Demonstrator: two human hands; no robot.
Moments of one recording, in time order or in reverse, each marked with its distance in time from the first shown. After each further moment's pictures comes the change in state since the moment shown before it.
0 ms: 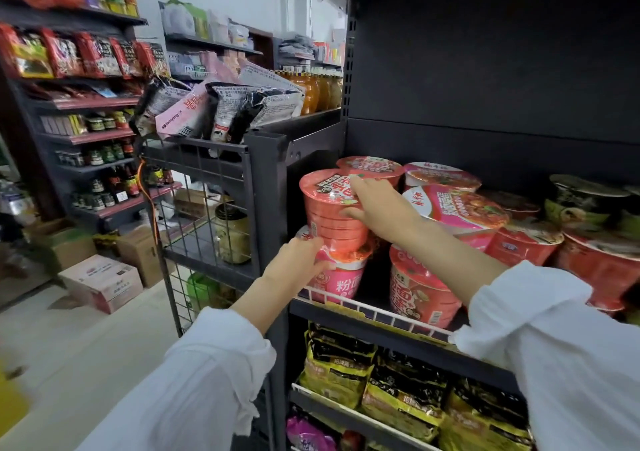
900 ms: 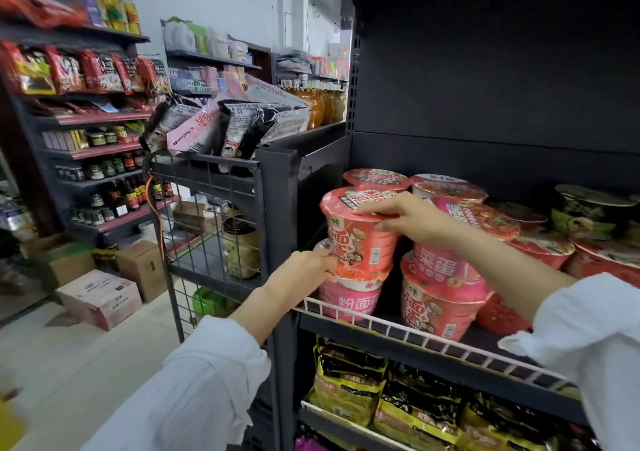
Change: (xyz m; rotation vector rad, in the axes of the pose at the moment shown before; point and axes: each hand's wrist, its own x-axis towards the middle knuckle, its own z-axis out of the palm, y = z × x) left_hand 0.011 -0.026 0.001 0.082 0.061 0.330; right_hand -0.018 0.011 -0.031 0.467 -0.202 0.018
